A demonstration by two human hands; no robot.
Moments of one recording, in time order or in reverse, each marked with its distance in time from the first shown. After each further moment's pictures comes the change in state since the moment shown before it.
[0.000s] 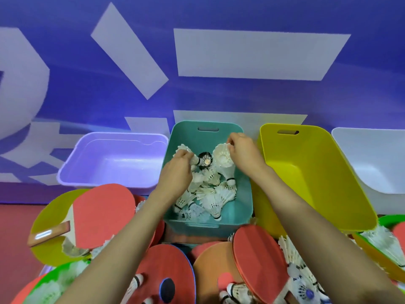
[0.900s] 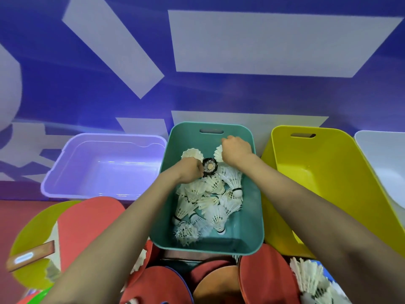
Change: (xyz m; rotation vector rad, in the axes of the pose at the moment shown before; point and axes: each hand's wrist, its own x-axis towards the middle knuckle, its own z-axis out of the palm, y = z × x) left_hand 0.092 -0.017 0.033 -0.039 -0.577 -0.052; right_hand 0.079 0.009 0.055 -0.398 -0.368 0.011
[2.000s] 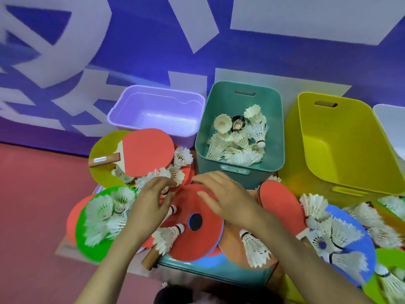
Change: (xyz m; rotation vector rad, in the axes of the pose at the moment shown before) left_hand -0.292 -0.094 0.137 -0.236 0.683 0.032; right_hand -0.278 -0.122 0.055 0.506 0.238 -0.662
